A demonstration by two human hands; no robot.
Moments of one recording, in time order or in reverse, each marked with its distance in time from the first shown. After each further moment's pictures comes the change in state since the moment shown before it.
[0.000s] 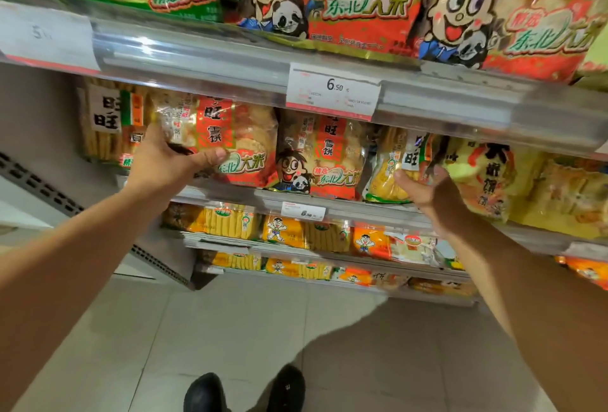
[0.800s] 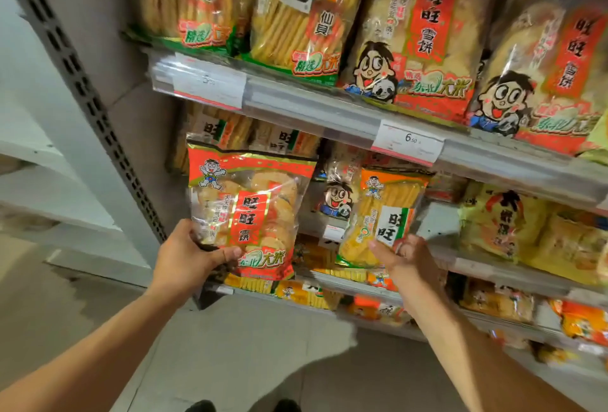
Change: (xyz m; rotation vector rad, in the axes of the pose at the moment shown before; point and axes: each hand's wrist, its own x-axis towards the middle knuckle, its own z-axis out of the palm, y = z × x) left_hand -0.090 -0.093 -0.072 -0.072 -0.052 -0.168; right_hand -0.129 0.012 0.096 -0.101 0.101 -0.143
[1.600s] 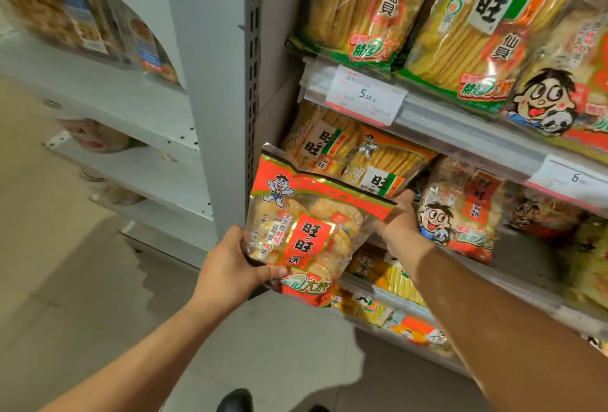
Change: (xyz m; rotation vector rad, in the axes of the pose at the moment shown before) left_hand 0.000 -0.035 -0.083 0.092 -0.020 0.006; right_hand -0.001 -0.144 0.183 -0.020 -0.144 0.114
